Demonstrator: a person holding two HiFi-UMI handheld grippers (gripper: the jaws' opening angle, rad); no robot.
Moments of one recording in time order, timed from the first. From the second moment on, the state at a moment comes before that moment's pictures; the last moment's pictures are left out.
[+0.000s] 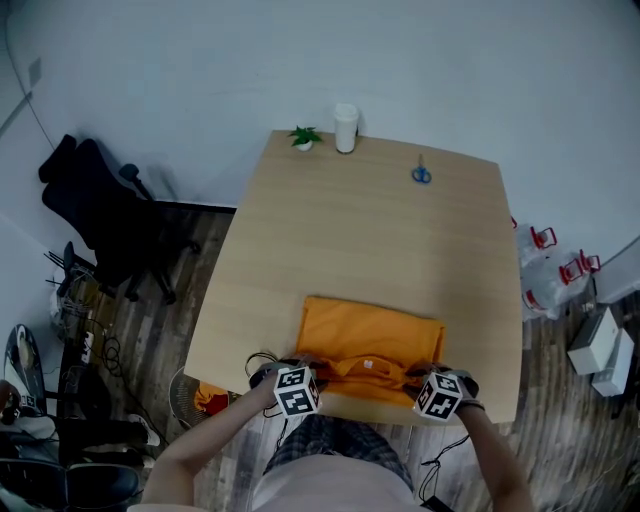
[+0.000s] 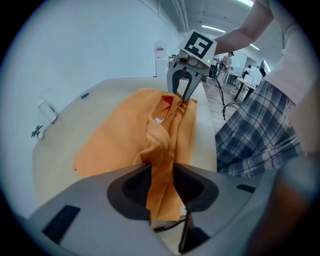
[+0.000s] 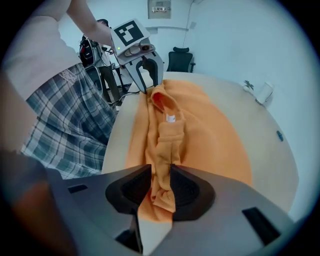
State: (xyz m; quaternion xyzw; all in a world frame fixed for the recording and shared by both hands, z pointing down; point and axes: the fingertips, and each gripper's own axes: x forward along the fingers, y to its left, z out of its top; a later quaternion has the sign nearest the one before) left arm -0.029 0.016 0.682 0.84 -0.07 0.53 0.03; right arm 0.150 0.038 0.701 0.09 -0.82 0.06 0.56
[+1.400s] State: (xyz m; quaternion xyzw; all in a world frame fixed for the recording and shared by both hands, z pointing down) left arm -0.004 0.066 0.667 0.86 -0.02 0.49 0.13; right arm 0.141 0.085 0.685 0.11 -0.84 0.16 0.50
